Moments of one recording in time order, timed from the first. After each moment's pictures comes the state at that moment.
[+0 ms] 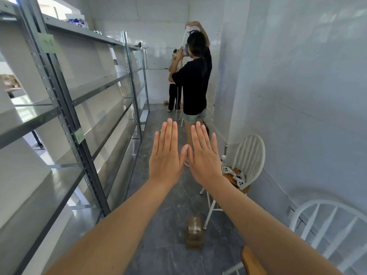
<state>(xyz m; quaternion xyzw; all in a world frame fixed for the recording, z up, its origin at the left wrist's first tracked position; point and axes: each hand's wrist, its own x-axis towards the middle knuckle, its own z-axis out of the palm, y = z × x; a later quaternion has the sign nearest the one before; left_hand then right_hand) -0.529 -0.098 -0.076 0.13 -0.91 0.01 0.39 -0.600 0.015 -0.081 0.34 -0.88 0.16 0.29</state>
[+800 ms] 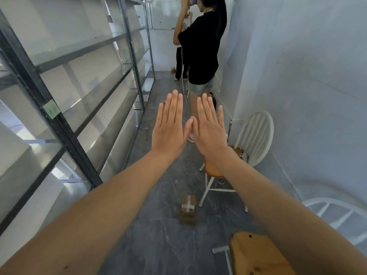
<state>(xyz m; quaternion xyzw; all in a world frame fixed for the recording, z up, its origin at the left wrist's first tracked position) -0.695 -0.070 -0.107 0.14 -0.93 0.01 0.35 -0.770 0.042 -0.108 0.36 -0.89 0.17 0.23</state>
